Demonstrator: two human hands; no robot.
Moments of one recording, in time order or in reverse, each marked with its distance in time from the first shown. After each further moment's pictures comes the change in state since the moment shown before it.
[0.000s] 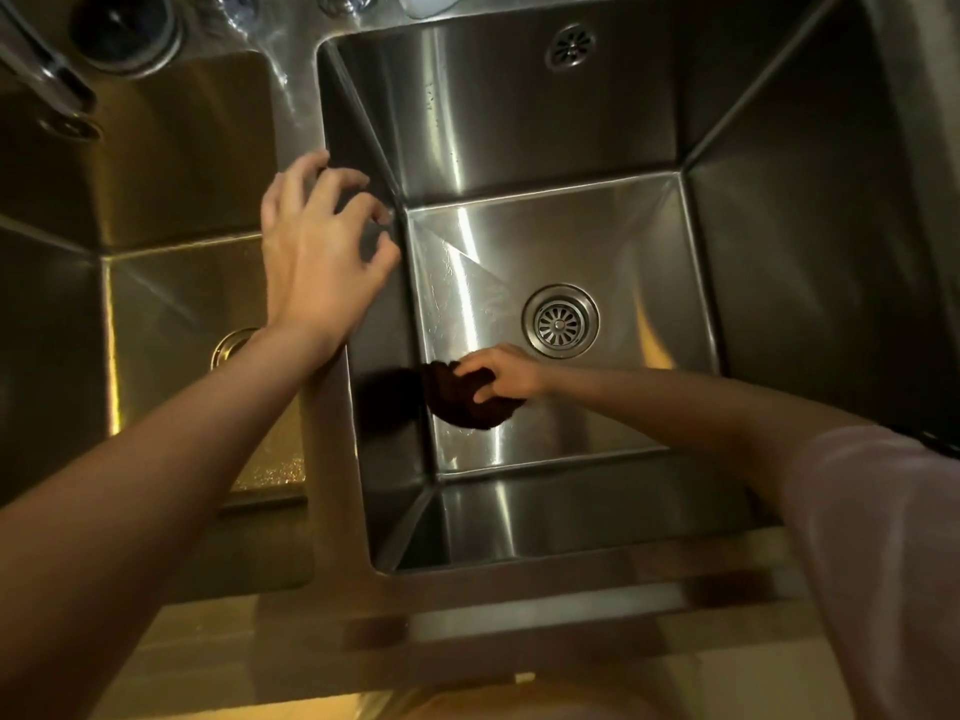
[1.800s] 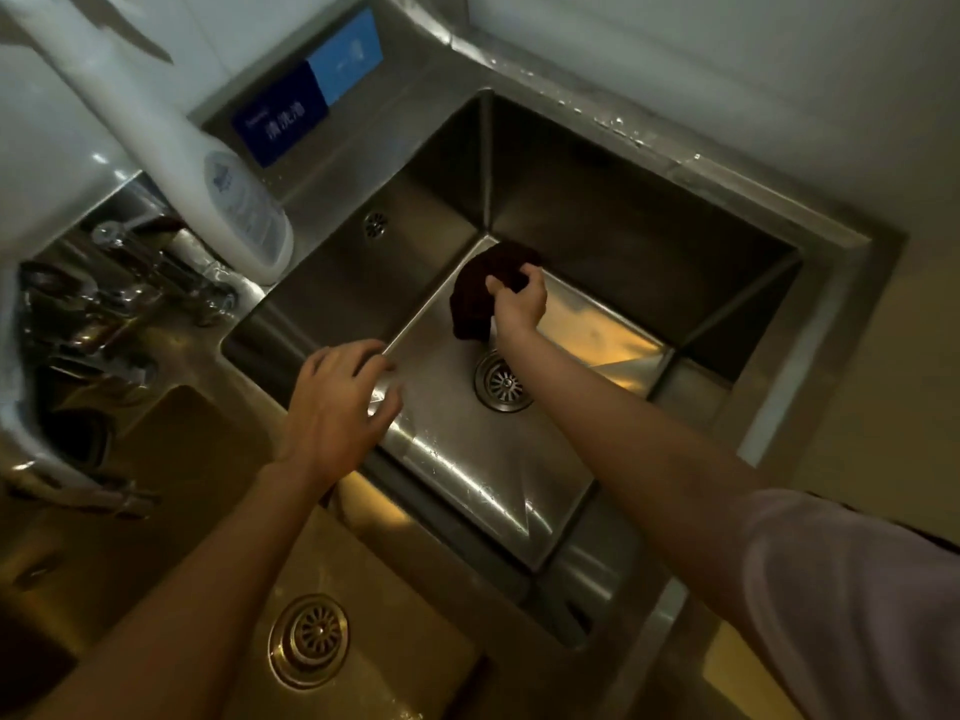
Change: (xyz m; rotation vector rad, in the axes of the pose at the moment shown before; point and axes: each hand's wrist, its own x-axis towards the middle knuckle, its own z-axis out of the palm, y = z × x) left_hand 0.075 -0.015 0.000 -0.136 -0.331 0.821; right_hand -0.043 -0.050 -0.132 1.526 1.894 0.589
